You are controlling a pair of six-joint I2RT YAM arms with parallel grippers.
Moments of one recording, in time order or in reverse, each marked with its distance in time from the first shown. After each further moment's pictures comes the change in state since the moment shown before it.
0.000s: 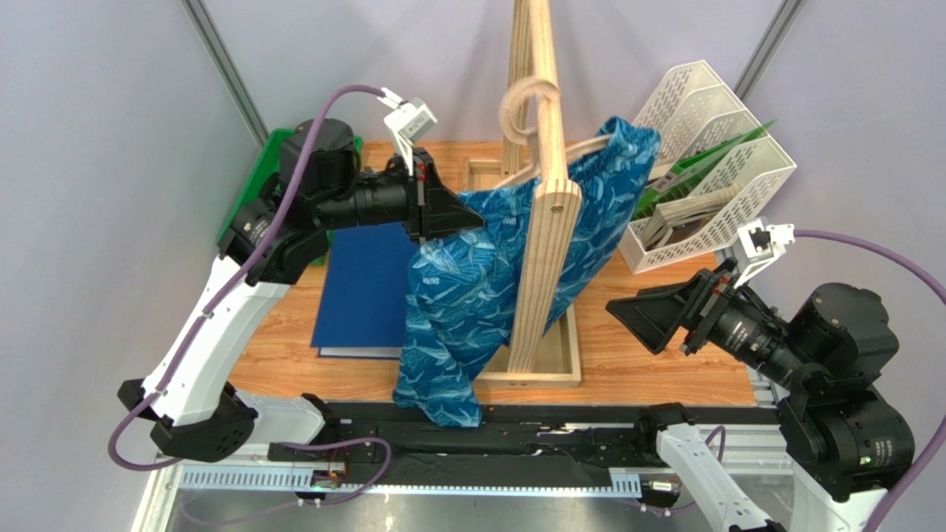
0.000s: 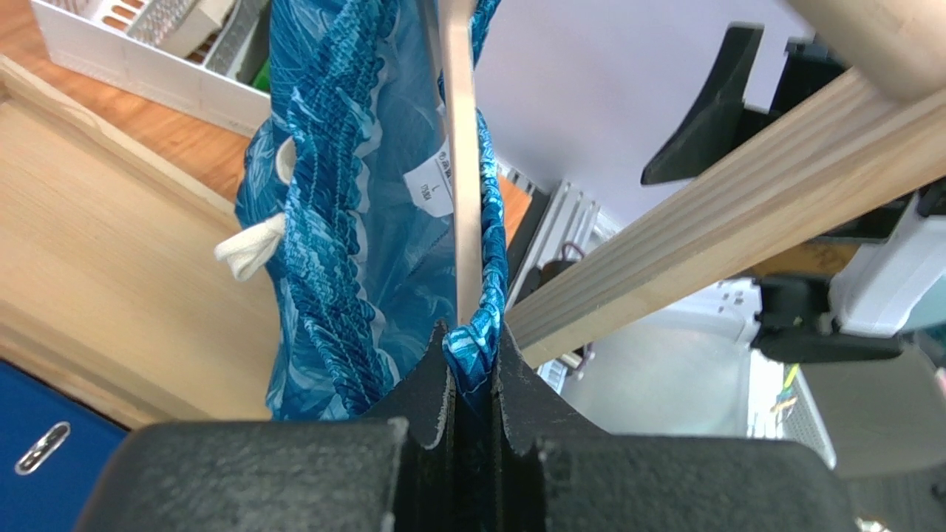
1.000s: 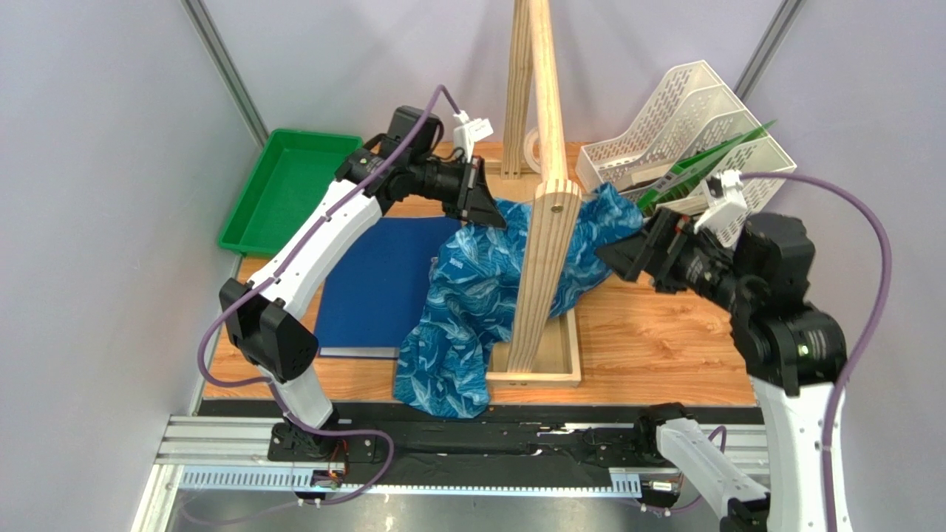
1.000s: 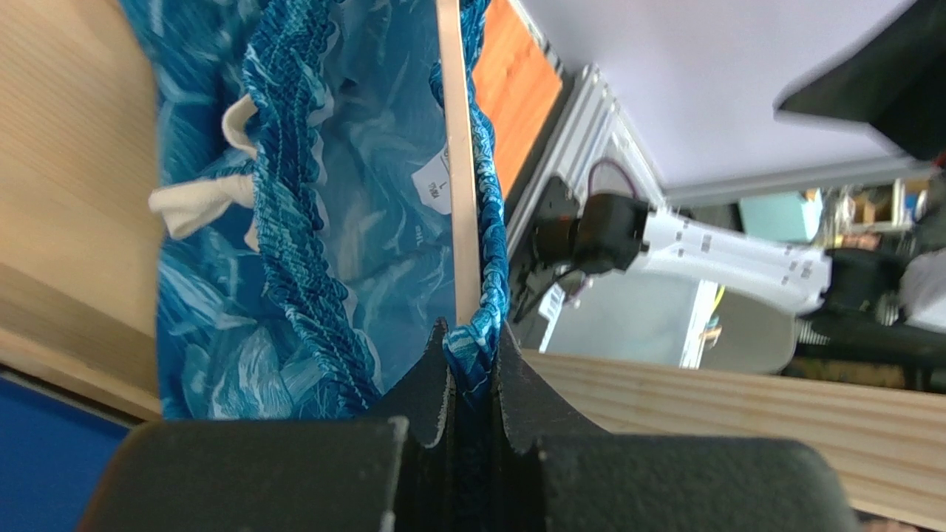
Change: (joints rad) left arm 0.164 0.417 -0.013 -0.001 0.278 0.008; right arm 0.000 0.137 -0.132 0.095 0.184 0.001
